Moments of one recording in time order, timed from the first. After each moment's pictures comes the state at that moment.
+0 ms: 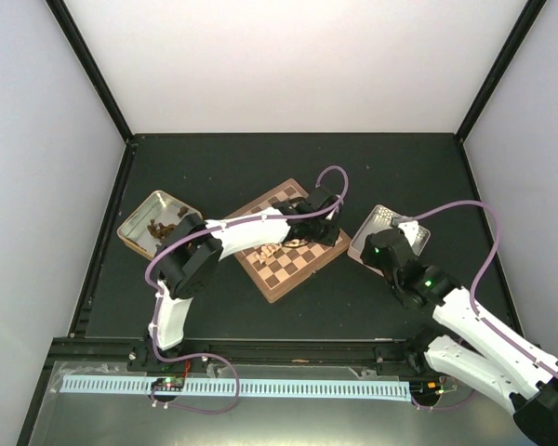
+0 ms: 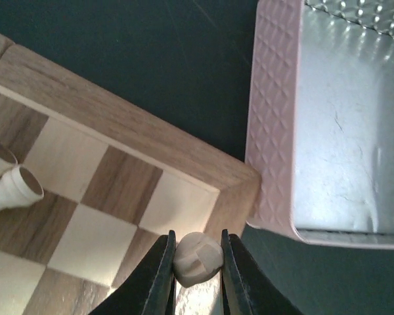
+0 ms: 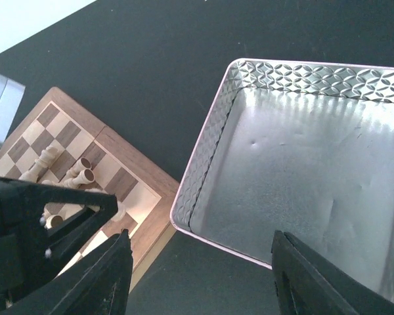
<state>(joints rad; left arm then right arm) -0.89 2.01 1.48 -0.39 0.05 -0.52 0.66 0.81 0.61 -0.55 0.47 0.83</state>
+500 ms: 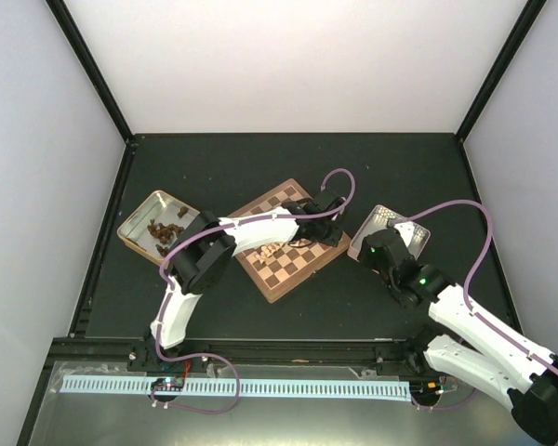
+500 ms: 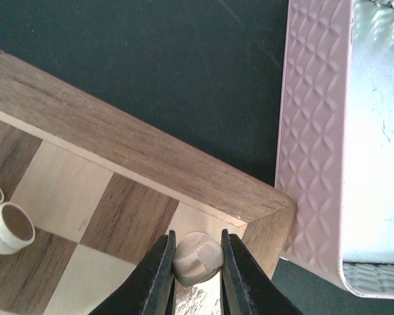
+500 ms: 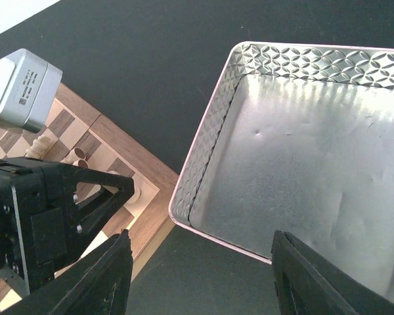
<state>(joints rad) -0.90 2.12 1.57 -0.41 -0.01 -0.50 0.66 0.85 0.58 -0.51 0.45 0.83</state>
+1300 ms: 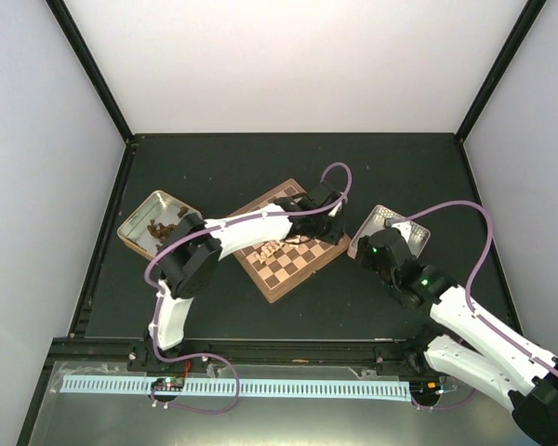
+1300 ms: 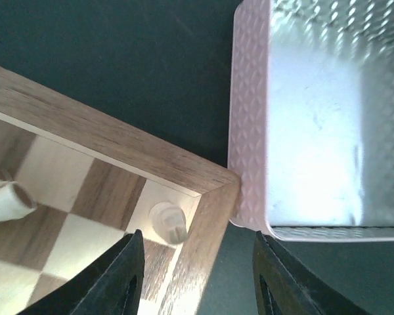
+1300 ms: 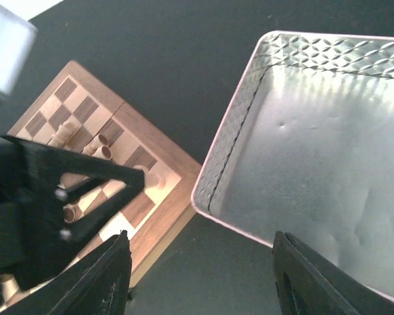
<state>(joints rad) -0.90 2.07 1.58 -0.45 0.06 -0.48 0.66 0.83 0.58 -0.50 0.39 0.82</state>
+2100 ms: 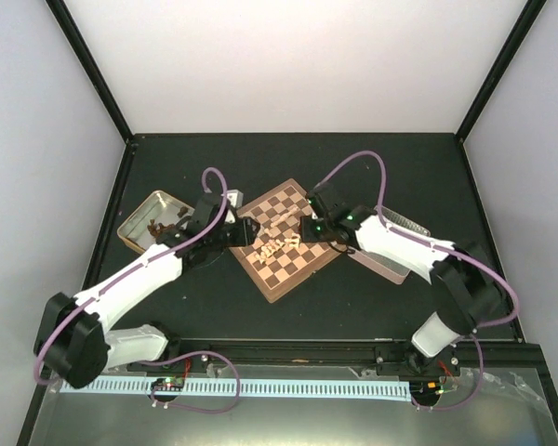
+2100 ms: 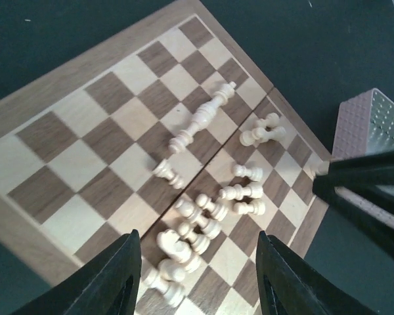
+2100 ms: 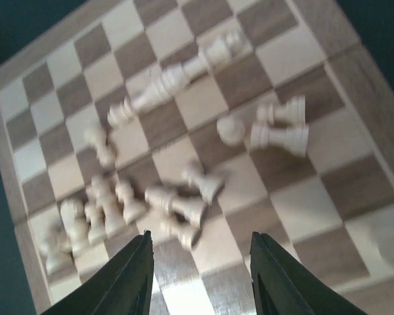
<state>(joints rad) -0.55 1.23 0.82 -0.31 0.08 -0.58 0.71 1.56 1.04 -0.42 -0.02 0.55</state>
